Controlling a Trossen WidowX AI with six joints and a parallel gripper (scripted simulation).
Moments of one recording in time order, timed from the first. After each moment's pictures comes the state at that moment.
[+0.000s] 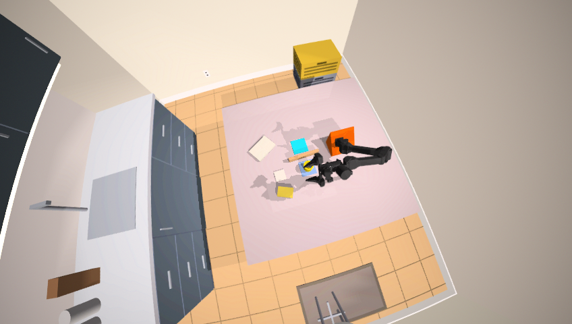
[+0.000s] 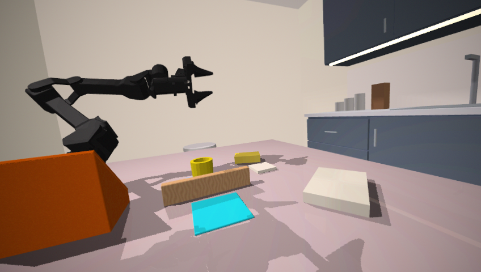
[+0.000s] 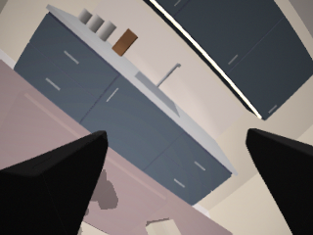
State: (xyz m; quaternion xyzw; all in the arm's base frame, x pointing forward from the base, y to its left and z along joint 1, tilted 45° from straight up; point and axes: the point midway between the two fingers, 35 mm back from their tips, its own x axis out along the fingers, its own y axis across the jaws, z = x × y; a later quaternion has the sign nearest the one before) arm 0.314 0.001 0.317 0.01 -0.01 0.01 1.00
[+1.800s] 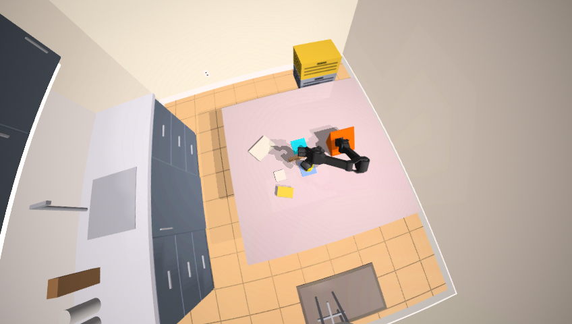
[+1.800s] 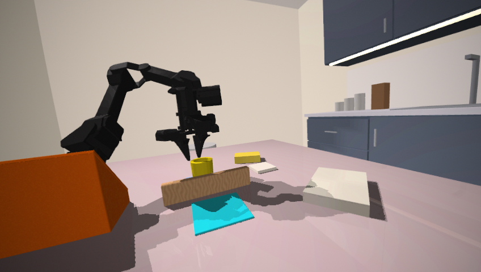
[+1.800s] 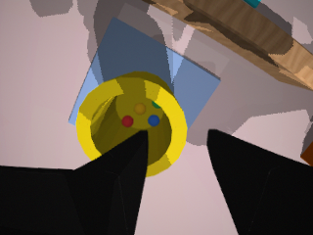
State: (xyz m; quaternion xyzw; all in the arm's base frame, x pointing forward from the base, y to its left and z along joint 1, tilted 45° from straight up) arm 0.242 0.061 0.072 0.54 0.71 -0.08 0.44
